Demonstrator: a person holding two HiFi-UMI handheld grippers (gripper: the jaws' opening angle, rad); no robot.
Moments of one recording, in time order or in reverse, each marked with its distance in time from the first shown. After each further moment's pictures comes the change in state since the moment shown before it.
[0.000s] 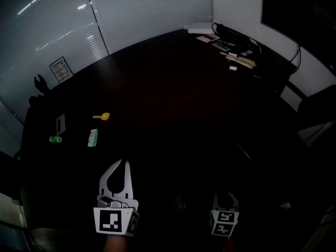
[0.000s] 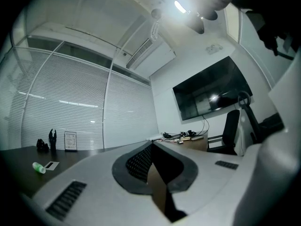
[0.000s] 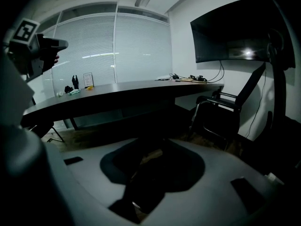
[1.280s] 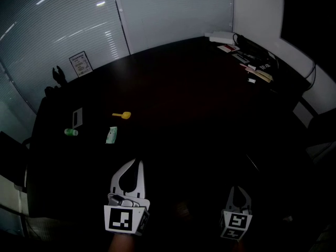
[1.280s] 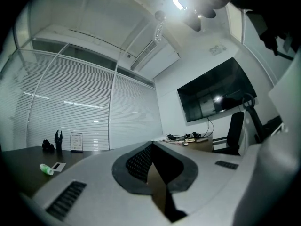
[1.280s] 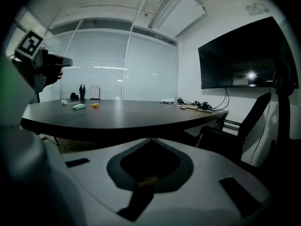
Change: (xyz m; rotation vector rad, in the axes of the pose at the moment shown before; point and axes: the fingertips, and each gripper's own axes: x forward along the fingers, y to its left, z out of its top) left arm -0.016 0.029 0.015 -0.017 -0.016 0.041; right arm -0.030 0.017 0.103 -0.104 -0.238 -0.007
